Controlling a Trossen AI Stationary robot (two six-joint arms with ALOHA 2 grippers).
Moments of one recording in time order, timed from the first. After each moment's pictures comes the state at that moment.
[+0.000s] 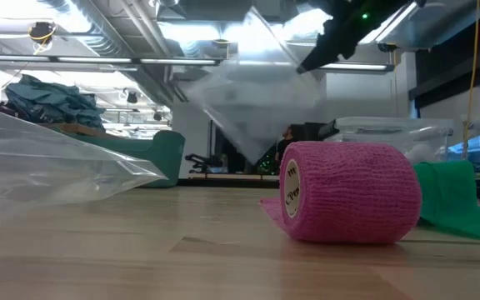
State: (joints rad) left arm -0.35 1.25 1.01 0.10 -0.59 0.00; right arm -0.13 1.25 0.97 -0.27 0.39 -0.34
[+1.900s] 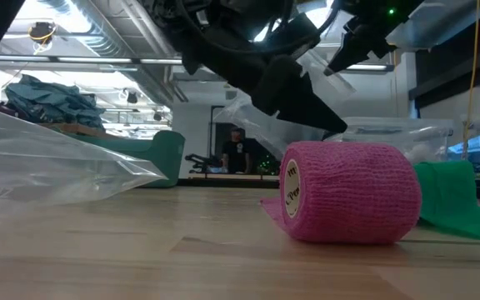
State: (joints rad) left arm -0.04 1.98 1.27 0.20 0.03 0.33; right arm -0.14 1.13 0.97 -0.52 0.43 -0.35
